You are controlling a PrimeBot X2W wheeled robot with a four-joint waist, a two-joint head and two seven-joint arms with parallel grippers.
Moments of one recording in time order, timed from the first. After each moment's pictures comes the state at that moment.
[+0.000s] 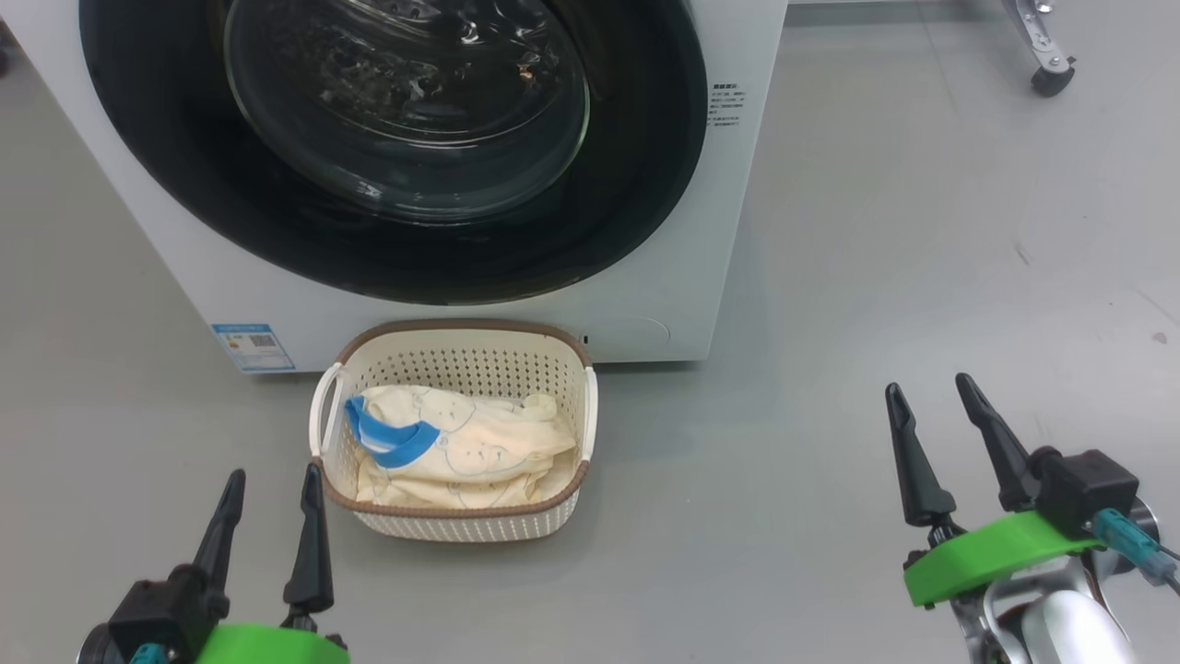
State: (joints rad) left arm 0.01 0.10 -0.06 0.15 -0.23 -0.13 -0.25; right arm -0.03 -0.09 0.09 0.15 0.20 0.13 -0.25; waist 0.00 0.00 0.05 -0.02
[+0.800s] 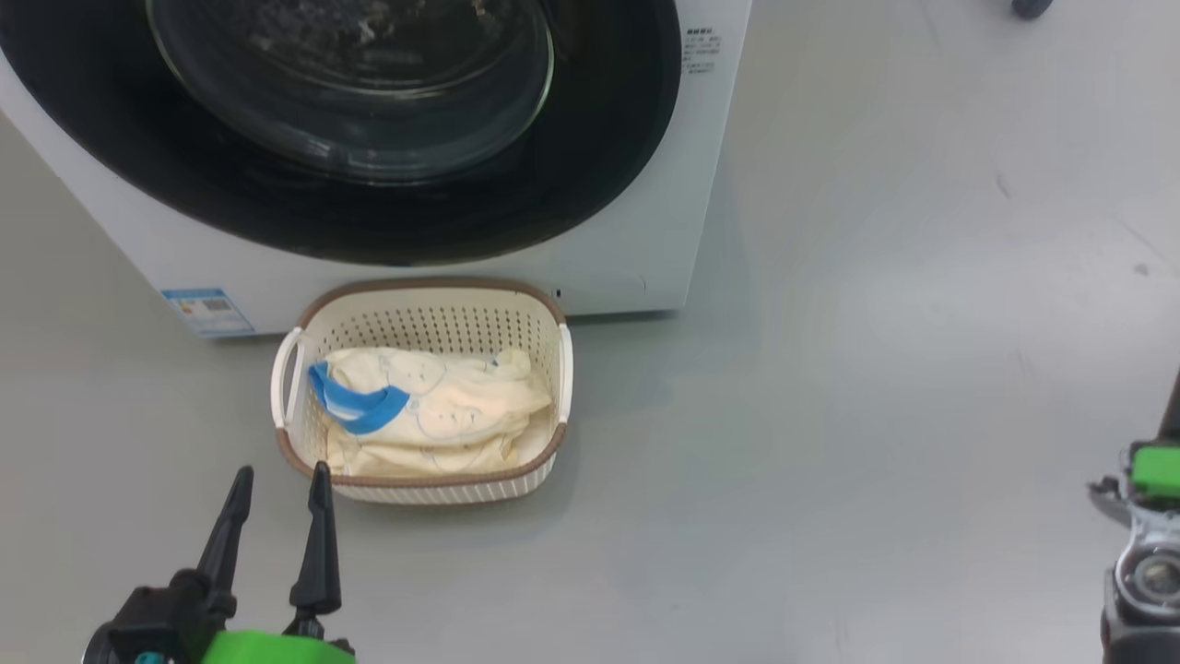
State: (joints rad) left arm 0.03 0.10 -0.08 0.09 -0.25 -0.13 -0.25; right arm -0.13 -0.04 -0.28 0.17 0.91 0.13 -0.25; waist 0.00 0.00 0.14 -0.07
